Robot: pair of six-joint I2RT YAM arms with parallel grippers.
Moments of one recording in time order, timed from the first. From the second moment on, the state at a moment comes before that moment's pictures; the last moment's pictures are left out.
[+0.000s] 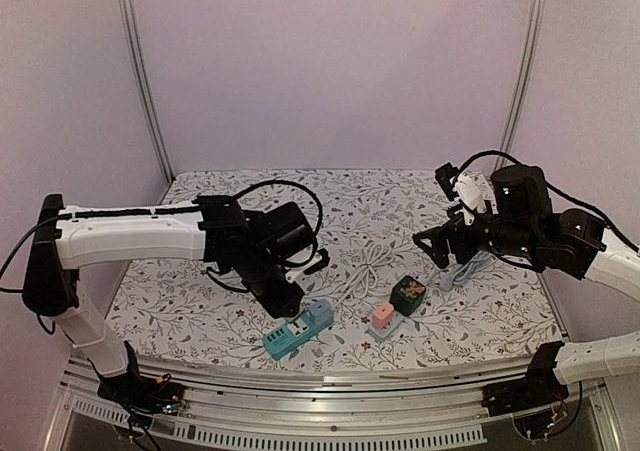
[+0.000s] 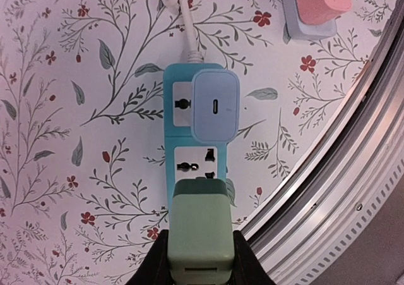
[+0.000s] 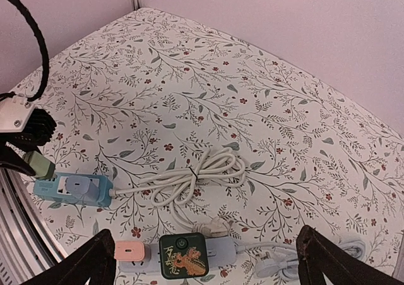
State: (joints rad) left arm -1.09 1.64 1.31 -0.93 -0.01 -0.22; right arm 0.81 0.99 0.94 -0.47 0.15 0.07
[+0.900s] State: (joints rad) left arm -1.14 1.89 1.47 -1.06 -0.05 -0.24; right arm 0.81 1.00 0.94 -0.50 0.19 0.06
